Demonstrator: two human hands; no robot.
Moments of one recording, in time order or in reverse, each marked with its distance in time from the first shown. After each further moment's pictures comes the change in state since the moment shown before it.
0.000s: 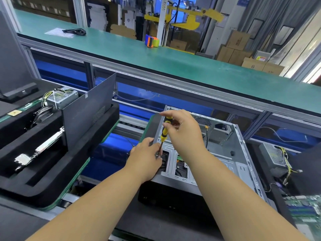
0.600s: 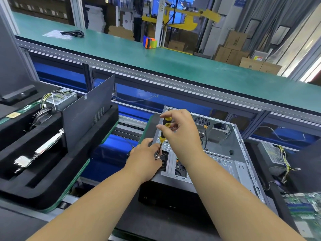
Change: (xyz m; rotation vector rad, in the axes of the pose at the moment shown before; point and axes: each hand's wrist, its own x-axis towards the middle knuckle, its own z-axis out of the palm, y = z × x) left_hand -0.001 0.000 -0.002 -0.012 -0.063 -0.036; right_hand -0.005 0.003 0.005 -0.025 0.043 -0.060
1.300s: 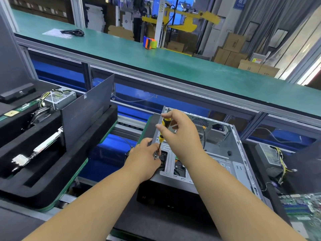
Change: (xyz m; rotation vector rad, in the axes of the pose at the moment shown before) left_hand 0.000 -0.002 0.001 -0.030 0.016 0.026; right_hand -0.003 0.002 -0.003 -0.028 -0.022 -0.026
